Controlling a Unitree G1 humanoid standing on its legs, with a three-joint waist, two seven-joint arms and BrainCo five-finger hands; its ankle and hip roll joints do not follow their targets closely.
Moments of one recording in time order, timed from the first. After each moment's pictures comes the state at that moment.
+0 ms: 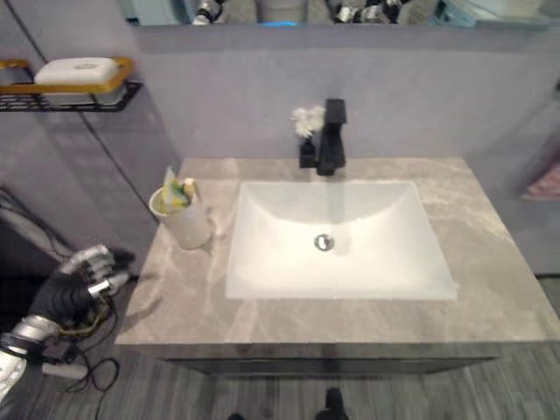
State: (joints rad) left arm 0.43 0.81 0.18 -0.17 -0.57 -0.21 -0.22; right arm 0.22 -0.51 -0.91 -0.09 -0.13 -0.24 -0.60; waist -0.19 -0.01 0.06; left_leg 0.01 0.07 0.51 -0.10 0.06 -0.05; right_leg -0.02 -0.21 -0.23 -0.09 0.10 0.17
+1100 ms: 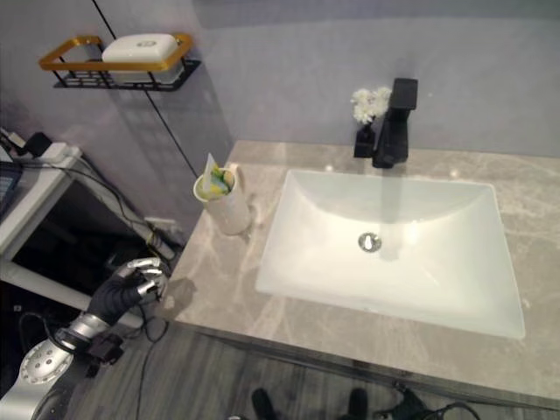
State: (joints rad) left arm 0.27 0.73 0.02 -0.18 -0.59 -0.17 -0.28; right arm 0.10 -0.43 0.22 1.01 -0.20 -0.09 -0.01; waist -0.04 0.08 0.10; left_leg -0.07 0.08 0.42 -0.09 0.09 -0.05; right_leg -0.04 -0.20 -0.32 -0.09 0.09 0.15
